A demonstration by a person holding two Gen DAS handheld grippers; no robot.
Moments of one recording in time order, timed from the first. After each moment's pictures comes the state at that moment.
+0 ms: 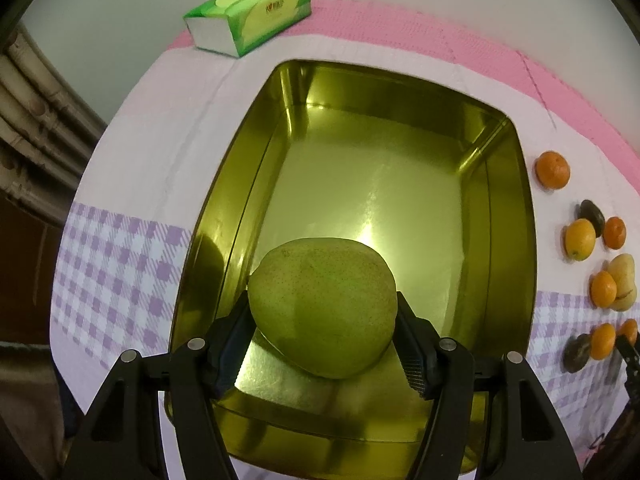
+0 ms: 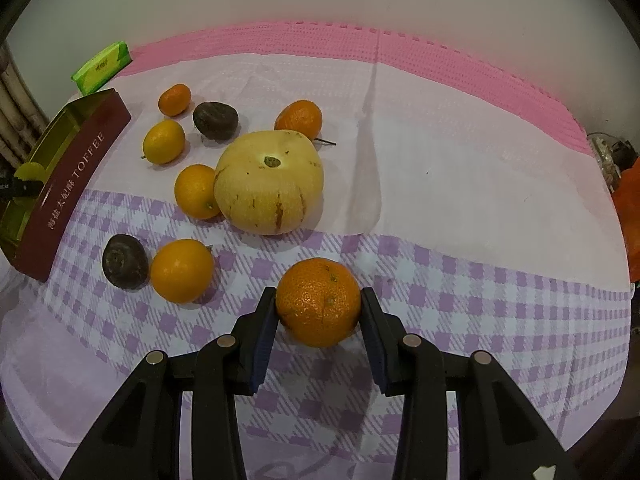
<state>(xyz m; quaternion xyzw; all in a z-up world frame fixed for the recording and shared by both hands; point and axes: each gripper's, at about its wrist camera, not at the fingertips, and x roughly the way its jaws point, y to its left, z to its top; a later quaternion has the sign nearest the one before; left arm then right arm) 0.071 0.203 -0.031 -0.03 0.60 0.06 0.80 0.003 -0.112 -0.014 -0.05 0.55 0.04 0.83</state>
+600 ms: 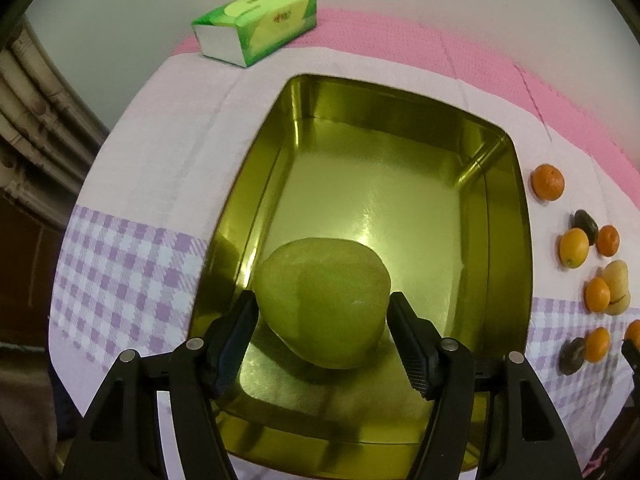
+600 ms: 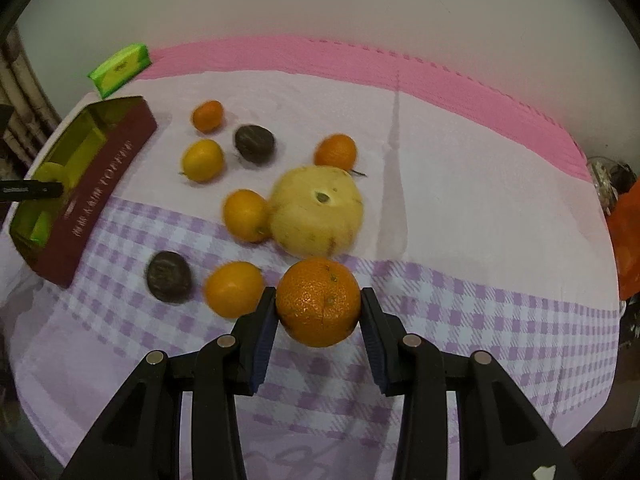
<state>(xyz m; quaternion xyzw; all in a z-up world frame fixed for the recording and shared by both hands) 0.063 0.216 -0.022 -0.05 0.58 0.06 0.81 0.000 -0.085 0.017 -0.07 0.54 0.05 0.84</state>
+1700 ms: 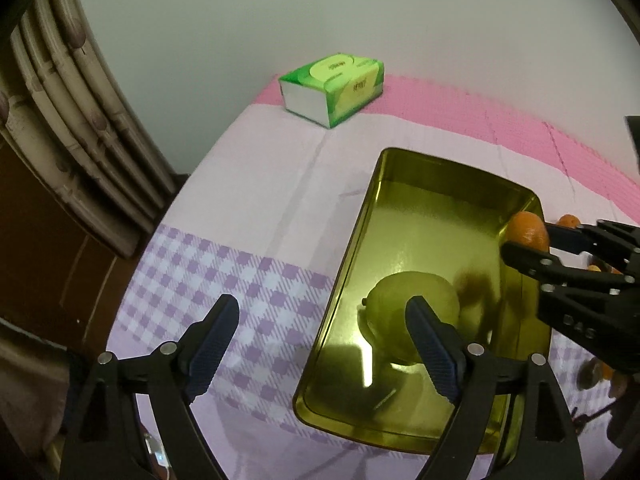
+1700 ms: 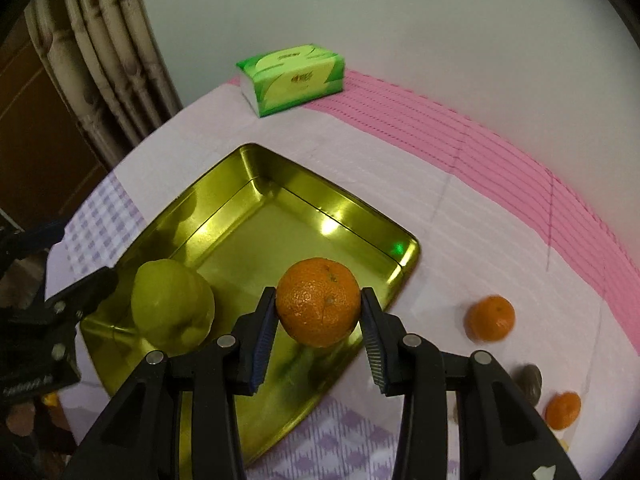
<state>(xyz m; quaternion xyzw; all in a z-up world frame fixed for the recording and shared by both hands) 0.022 0.260 0.026 -0.03 0.50 0.14 0.85 0.115 0.127 0.014 -0.15 0.50 0.26 0.81</state>
